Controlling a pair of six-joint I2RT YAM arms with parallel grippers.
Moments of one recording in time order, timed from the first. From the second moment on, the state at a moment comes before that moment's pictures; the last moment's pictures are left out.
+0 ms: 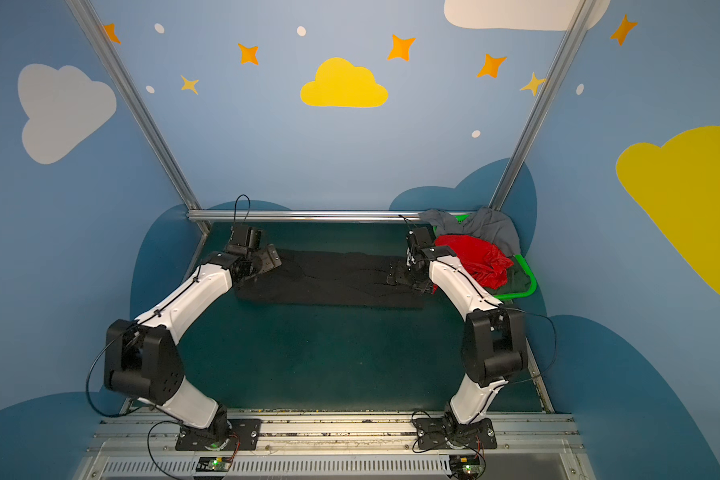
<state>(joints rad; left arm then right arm) -0.20 1.57 1.25 -0.54 -0.24 -0.64 0.31 1.76 1.42 -0.82 -0.12 0.41</state>
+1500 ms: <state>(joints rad) -0.12 2.05 1.54 -0.57 0.00 -0.71 0.34 2.18 1.77 -0.95 -0.03 0.26</state>
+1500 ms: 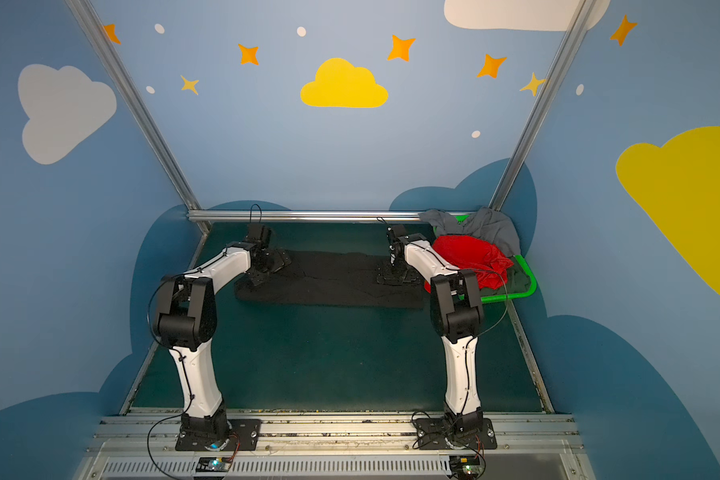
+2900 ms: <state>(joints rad) -0.20 2.30 1.87 -0.68 0.08 -0.65 0.50 1.76 1.09 -0.79 -0.11 0.35</state>
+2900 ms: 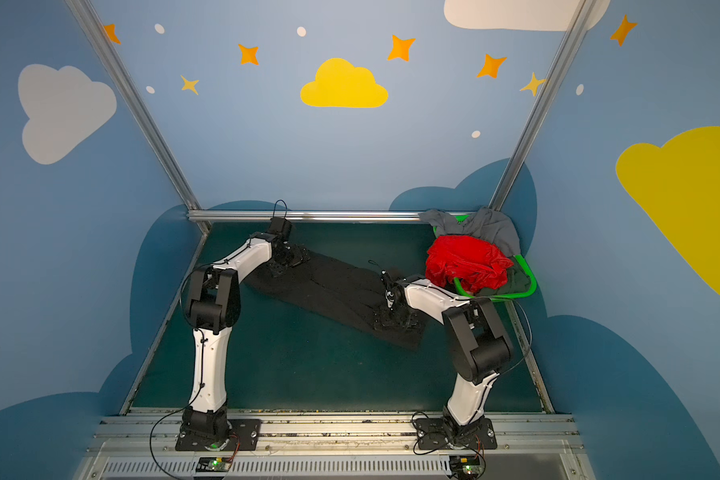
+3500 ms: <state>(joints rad) -0.29 2.32 1.90 -0.67 0.11 -0.68 0.64 1.65 0.96 -0.79 -0.14 0.41</state>
